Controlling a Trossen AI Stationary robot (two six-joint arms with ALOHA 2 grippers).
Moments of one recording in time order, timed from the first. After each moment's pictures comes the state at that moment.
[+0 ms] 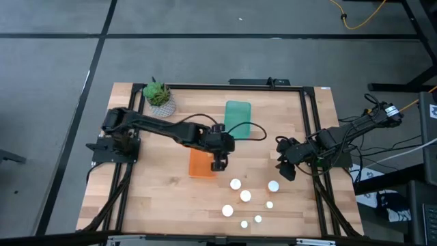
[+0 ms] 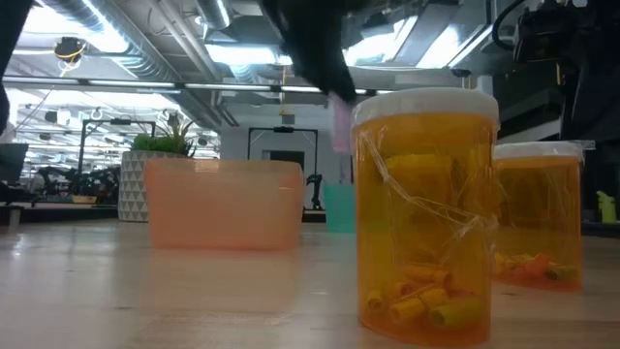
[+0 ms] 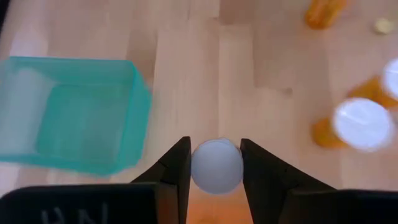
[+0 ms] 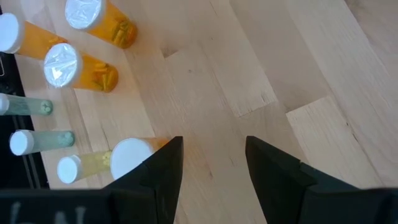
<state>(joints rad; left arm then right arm) -0.12 1.82 1.55 -0.67 -0.21 -0.07 0.40 0.95 0.67 -0.77 0.09 0.86</state>
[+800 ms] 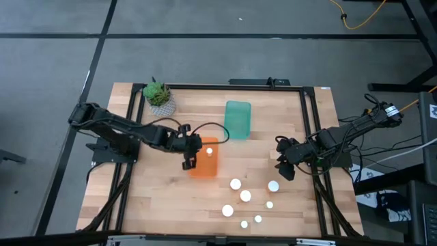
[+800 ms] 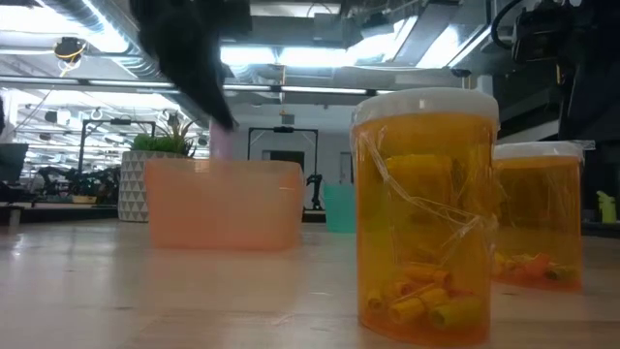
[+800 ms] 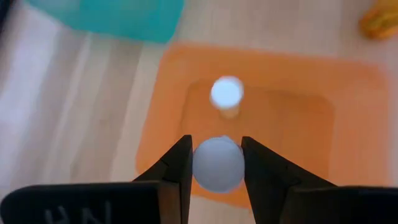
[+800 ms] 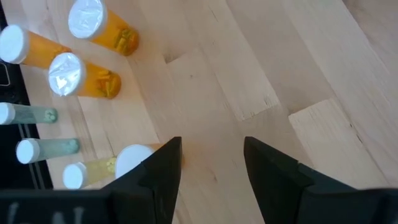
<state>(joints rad) -0.17 1.42 0.97 -0.58 -0.32 -0.28 0.40 0.95 0.67 -0.76 0.10 0.89</state>
